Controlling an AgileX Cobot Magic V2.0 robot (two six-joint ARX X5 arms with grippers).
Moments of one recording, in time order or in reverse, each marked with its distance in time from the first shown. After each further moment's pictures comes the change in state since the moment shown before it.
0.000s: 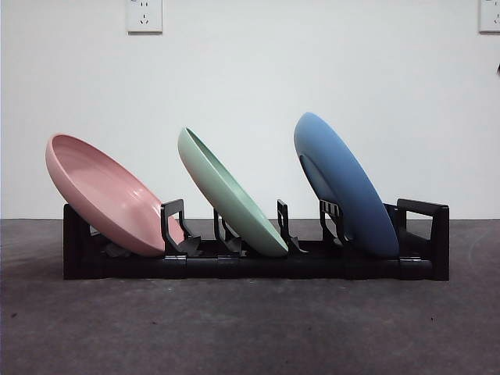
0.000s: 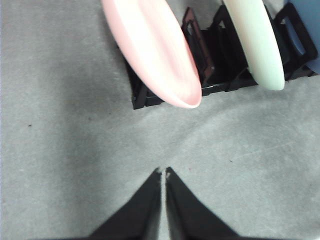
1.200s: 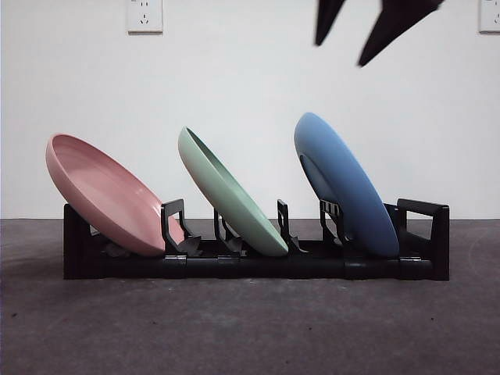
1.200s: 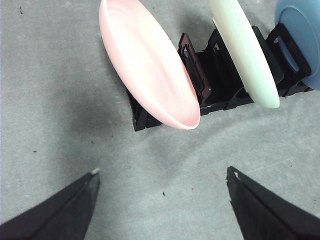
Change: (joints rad) left arm -0.001 0.000 0.002 0.069 0.000 0.011; right arm 0.311 0.757 0.846 -0.299 0.180 0.020
